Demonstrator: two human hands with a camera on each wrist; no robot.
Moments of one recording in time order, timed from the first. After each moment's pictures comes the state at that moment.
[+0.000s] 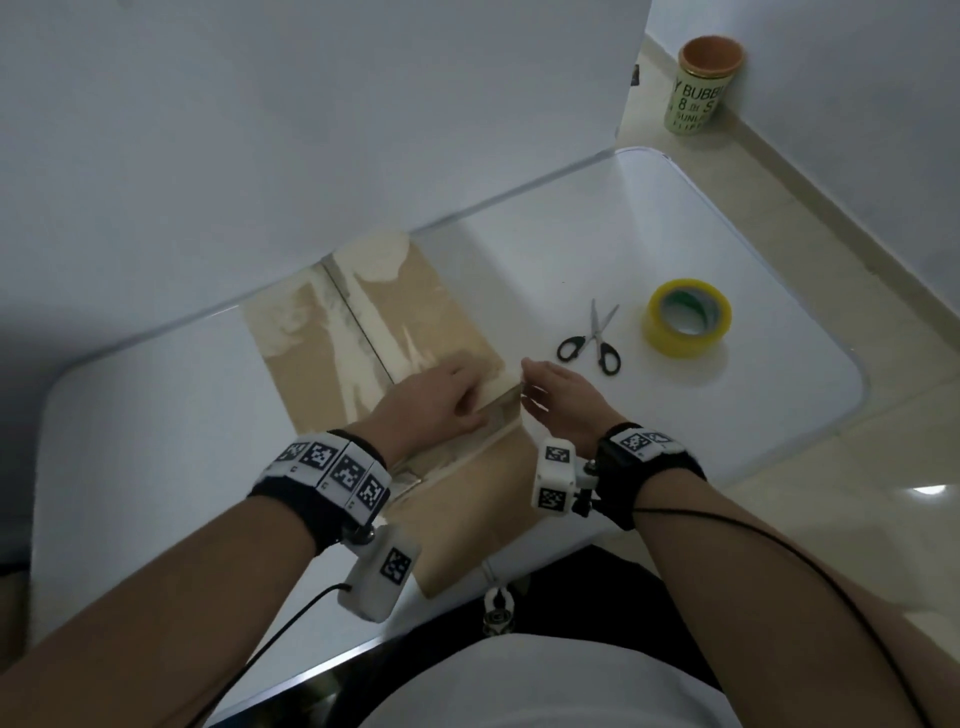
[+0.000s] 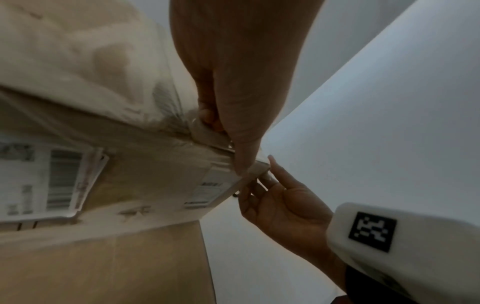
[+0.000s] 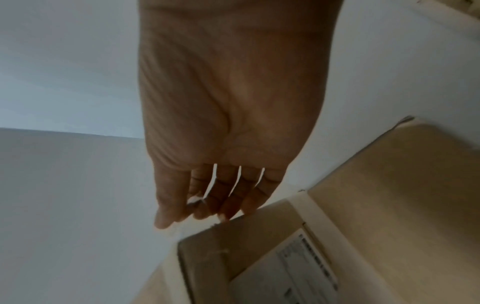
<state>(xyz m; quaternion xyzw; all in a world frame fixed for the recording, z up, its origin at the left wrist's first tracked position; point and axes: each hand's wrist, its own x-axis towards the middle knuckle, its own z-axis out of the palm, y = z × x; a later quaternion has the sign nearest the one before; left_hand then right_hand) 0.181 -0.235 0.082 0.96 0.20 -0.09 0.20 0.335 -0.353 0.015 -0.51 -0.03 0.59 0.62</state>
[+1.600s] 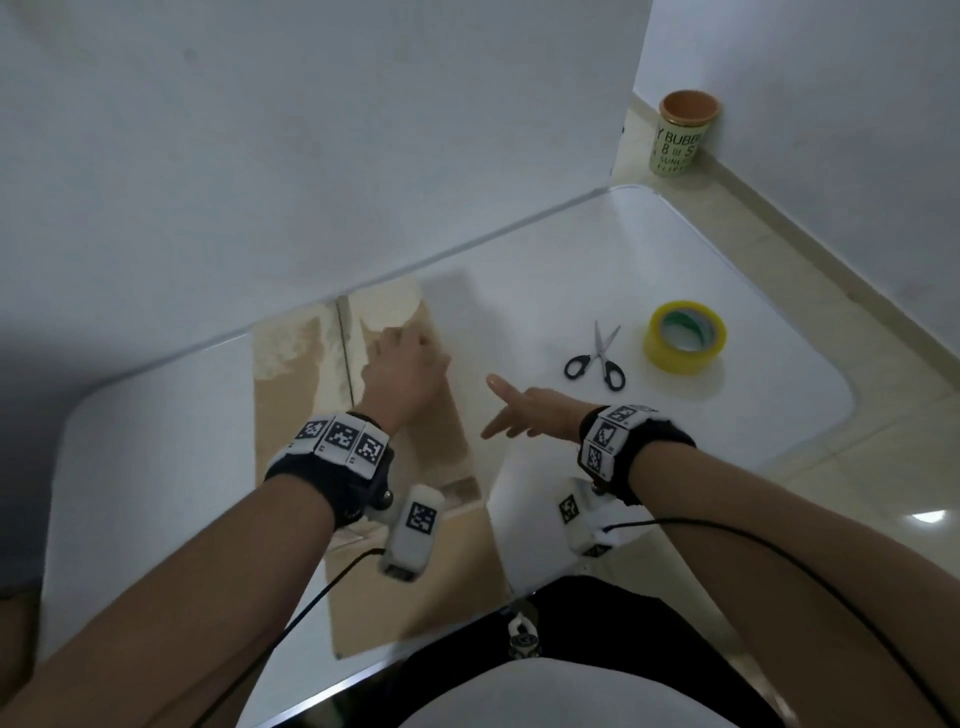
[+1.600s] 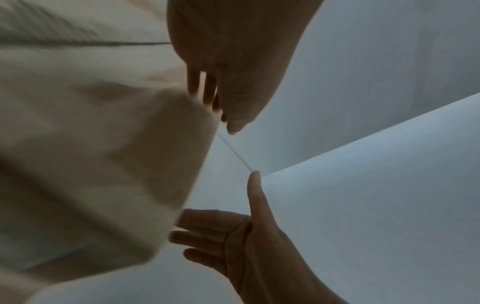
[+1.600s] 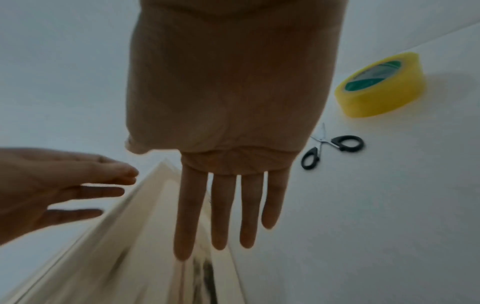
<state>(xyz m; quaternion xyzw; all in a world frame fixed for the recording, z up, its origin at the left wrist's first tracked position) 0.178 -0.195 0.096 0.84 0.48 0.00 0.24 0.313 -0.329 0.060 -0.71 -0.42 0.54 0.19</state>
